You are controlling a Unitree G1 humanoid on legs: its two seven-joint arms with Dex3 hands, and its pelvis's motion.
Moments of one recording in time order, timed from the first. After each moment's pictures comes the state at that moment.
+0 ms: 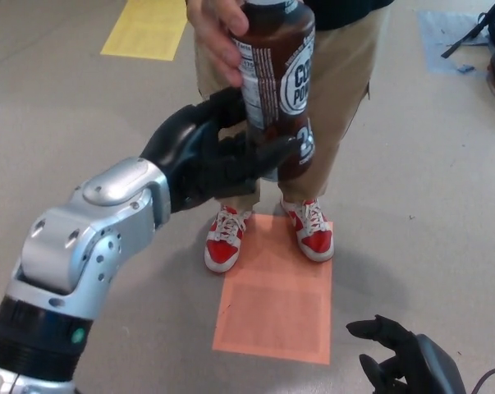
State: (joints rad) left_arm -0.63 0.29 -0.17 0.02 -0.51 0.71 -0.17; right_arm -0.29 -0.19 0.35 1.18 -0.43 -0.54 -0.54
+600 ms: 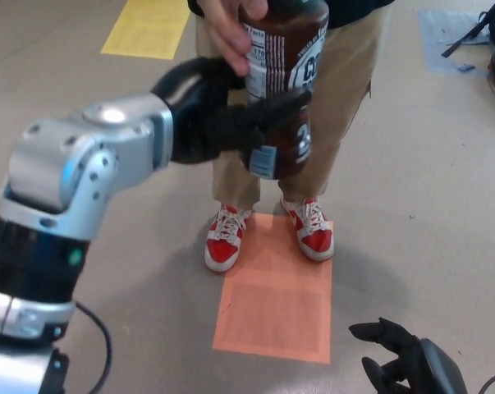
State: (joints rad) left_arm -0.89 0.33 -0.12 0.12 -0.53 1.00 -0.19; right_arm -0.29 -0.19 0.33 1.21 -0.43 -0.59 -0.56
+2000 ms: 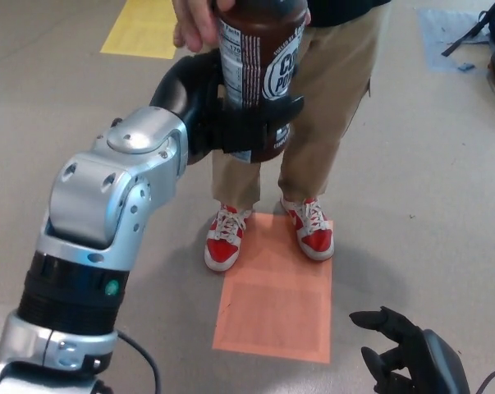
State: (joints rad) left_arm -0.76 0.16 -0.08 0.05 -0.28 0.81 -0.02; right_arm -0.31 -0.18 0.31 1.23 -0.46 -0.64 -0.60
